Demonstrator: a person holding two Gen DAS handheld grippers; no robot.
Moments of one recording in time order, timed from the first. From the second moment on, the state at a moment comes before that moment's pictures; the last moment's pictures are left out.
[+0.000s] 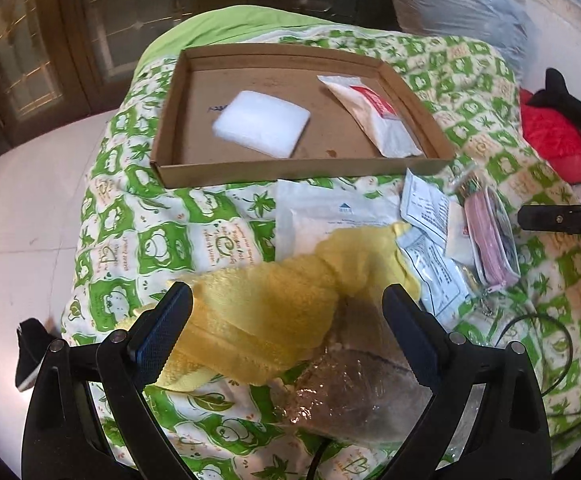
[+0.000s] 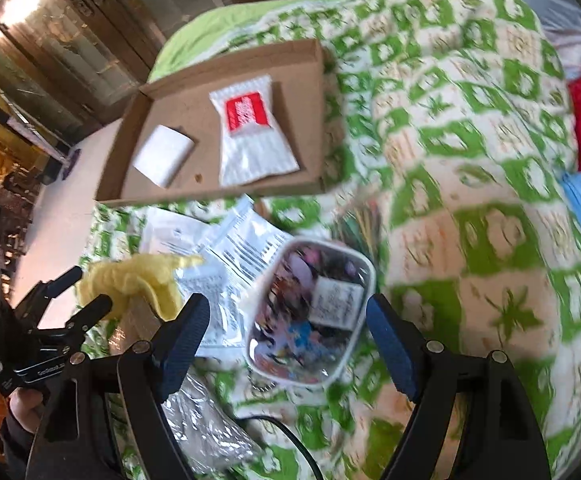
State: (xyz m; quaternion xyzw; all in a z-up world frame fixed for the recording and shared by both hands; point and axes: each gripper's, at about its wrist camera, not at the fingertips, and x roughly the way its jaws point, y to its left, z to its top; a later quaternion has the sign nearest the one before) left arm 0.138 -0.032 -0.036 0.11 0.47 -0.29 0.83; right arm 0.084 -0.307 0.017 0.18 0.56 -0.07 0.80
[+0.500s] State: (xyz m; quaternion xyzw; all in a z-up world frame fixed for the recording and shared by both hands) left arm 0.140 -0.045 -0.048 0.13 0.48 -0.31 0.81; right arm 0.103 -0.293 -0.028 0.13 0.60 -0.11 0.78
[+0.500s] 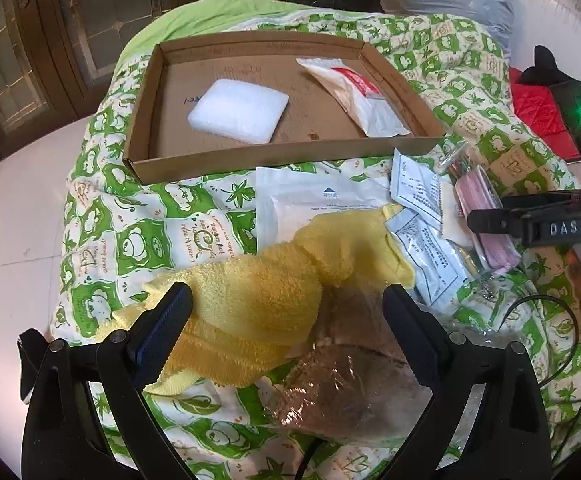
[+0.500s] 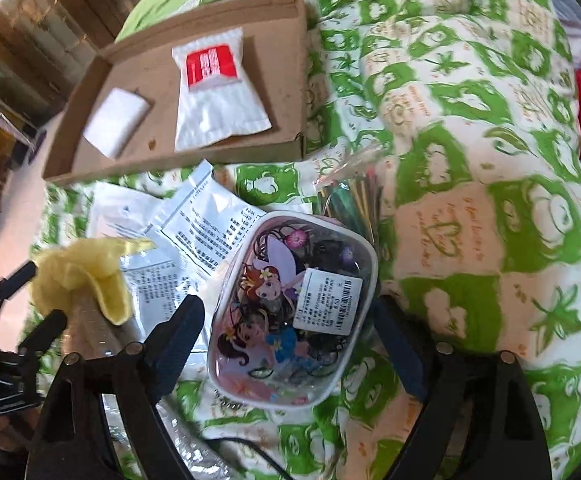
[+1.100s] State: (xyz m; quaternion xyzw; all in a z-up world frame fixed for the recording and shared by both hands) left arm 0.168 -0.026 -0.059 0.07 0.50 -0.29 0.81; right arm 0.108 -0.255 -0.018 0.10 0.56 -0.05 0.82
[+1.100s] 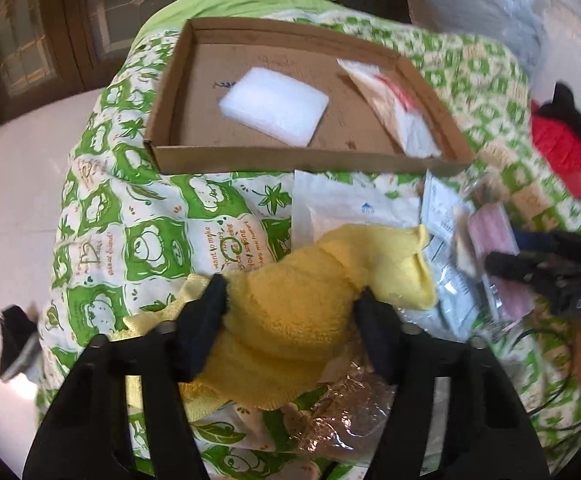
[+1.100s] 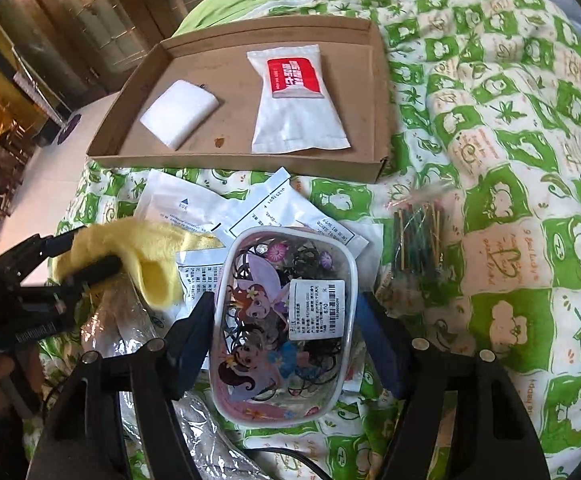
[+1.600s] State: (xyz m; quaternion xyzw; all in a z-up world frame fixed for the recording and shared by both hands) left arm 0.160 -0.036 -0.069 0.12 0.51 -0.27 0.81; right arm 0.110 -0.264 -0.029 0.11 0.57 -0.07 0.81
